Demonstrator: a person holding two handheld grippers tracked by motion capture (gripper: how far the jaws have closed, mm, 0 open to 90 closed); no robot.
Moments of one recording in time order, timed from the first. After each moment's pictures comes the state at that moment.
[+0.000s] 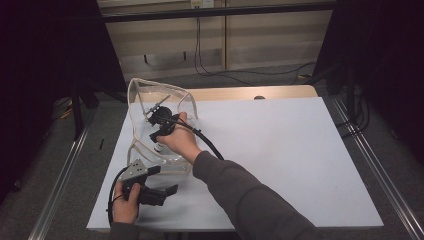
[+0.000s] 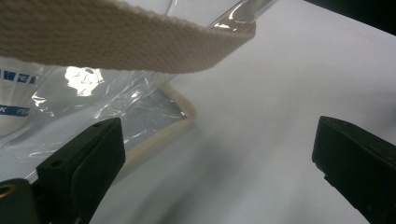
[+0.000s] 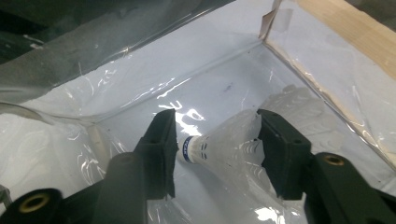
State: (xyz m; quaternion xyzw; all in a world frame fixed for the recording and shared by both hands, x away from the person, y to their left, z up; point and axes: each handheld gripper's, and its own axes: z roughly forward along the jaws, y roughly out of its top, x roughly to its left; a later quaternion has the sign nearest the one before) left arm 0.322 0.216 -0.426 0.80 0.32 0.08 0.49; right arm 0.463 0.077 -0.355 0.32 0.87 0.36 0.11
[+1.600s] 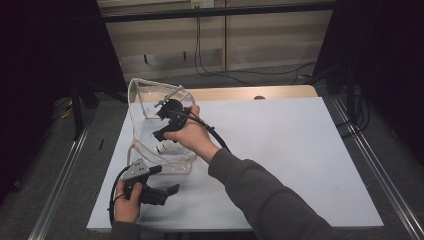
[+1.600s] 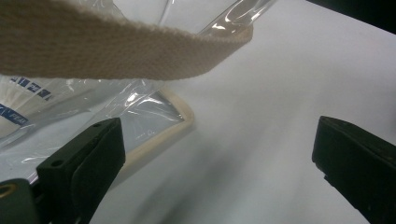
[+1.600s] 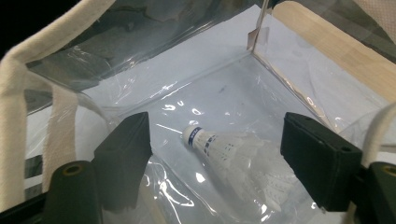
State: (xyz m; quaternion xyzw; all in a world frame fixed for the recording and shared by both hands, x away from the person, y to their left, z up) left arm 0.323 0.212 -0.425 0.81 0.32 0.08 0.49; right arm 0.443 0.042 -0.315 0.32 0.86 0.38 0.11
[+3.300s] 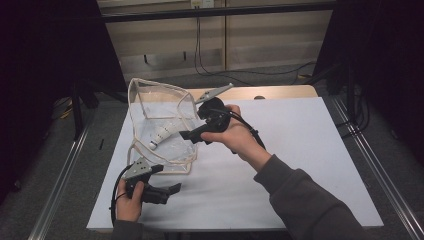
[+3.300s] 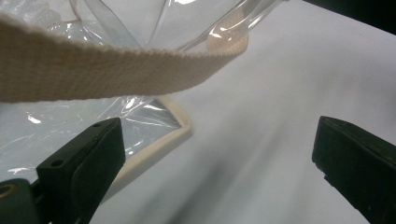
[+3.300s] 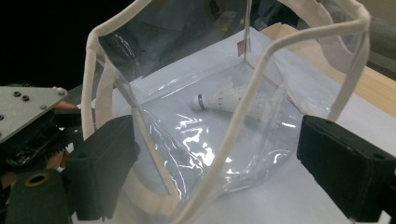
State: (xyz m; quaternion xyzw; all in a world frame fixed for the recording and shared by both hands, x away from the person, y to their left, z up) left arm 0.325 0.206 -0.423 0.81 0.31 0.09 0.49; right arm 0.411 -0.056 -0.297 0.31 0.83 0.46 0.09
